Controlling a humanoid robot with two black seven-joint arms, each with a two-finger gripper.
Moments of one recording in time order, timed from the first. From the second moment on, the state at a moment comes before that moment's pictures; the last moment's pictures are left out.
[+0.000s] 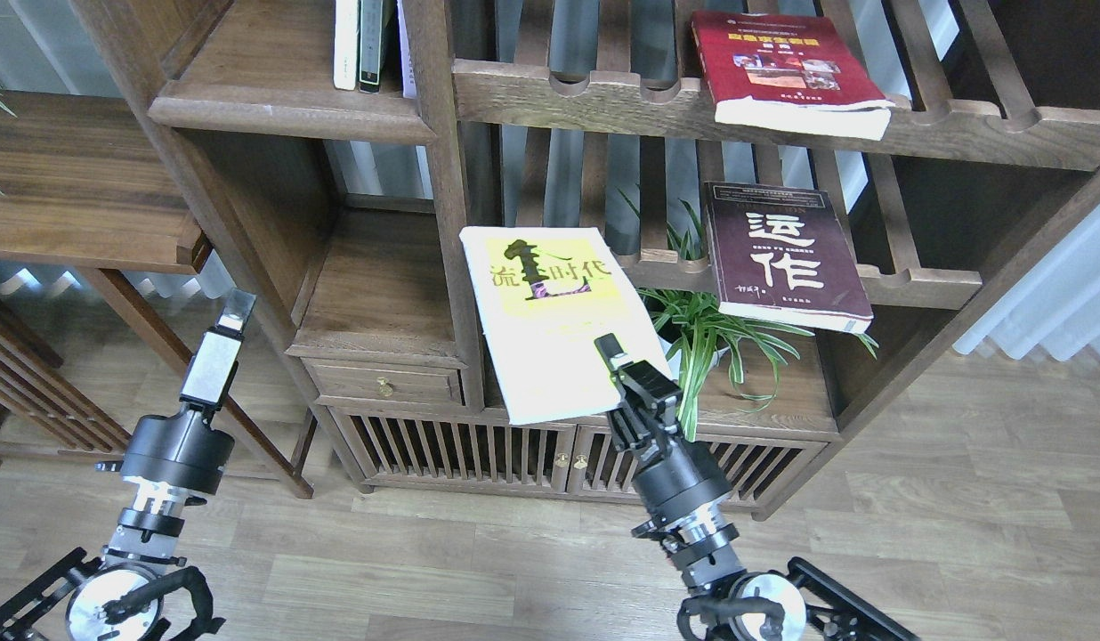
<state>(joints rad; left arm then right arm) -0.03 0.34 -0.93 -1.30 0.01 -0.49 -0.47 0.02 -0.04 0.77 1.28 0.30 0.58 0.22</state>
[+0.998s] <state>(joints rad) -0.18 0.51 -0.62 -1.34 -0.24 -0.49 -0.30 0.09 0.02 0.59 1.20 0.21 0.58 0.22</state>
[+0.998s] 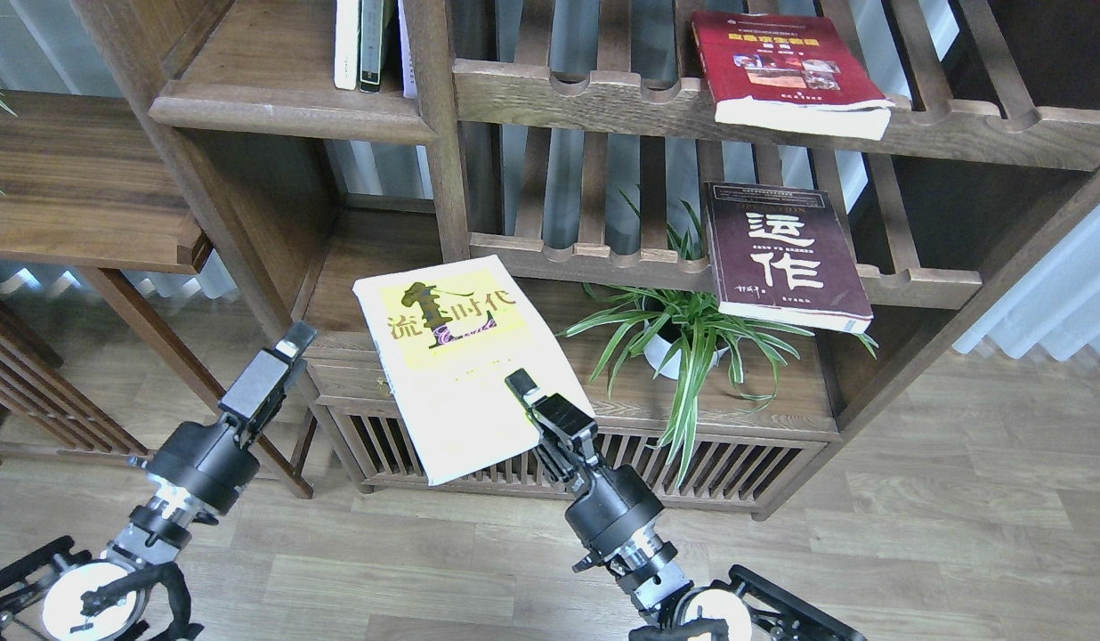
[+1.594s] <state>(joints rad) -0.19 0.46 -0.54 -1.33 -0.24 -0.49 -0.27 0.08 0.01 0.57 1.20 0.20 0.58 0.22</state>
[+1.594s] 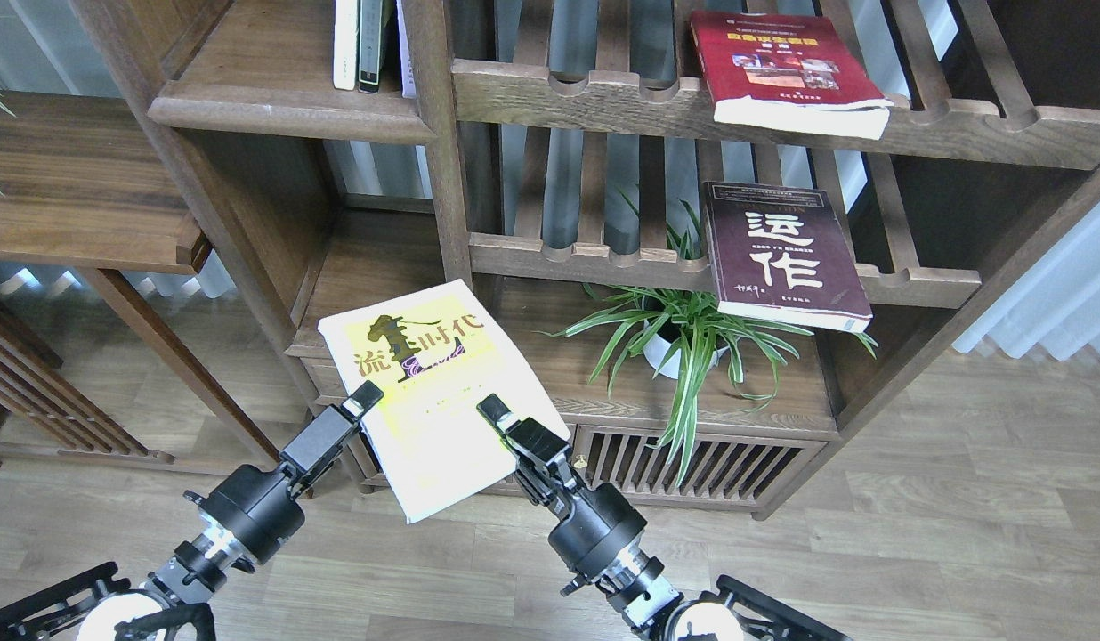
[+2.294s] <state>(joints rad) -0.19 0.40 -0.51 -1.31 -0.24 -0.49 -0.27 0.04 0.01 0.57 1.20 0.17 0.58 0.19</state>
